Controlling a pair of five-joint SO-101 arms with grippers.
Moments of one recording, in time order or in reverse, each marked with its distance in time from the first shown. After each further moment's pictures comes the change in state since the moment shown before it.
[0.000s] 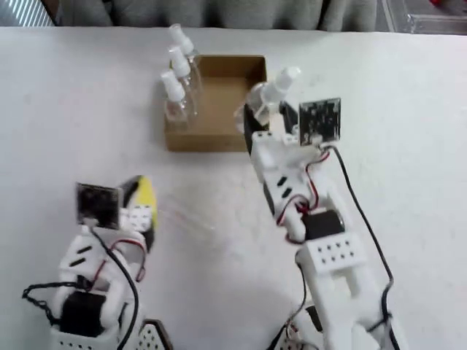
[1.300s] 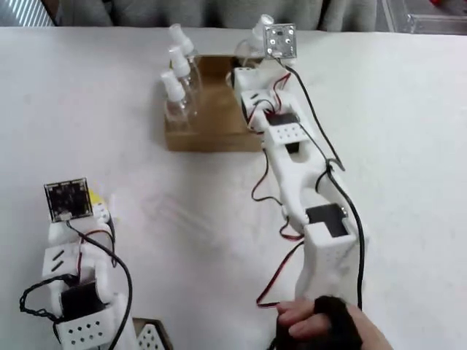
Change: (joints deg) left arm -26.6 0.0 15.6 -11.2 -9.1; right arm 2.9 70.3 -57.6 -4.9 -0.1
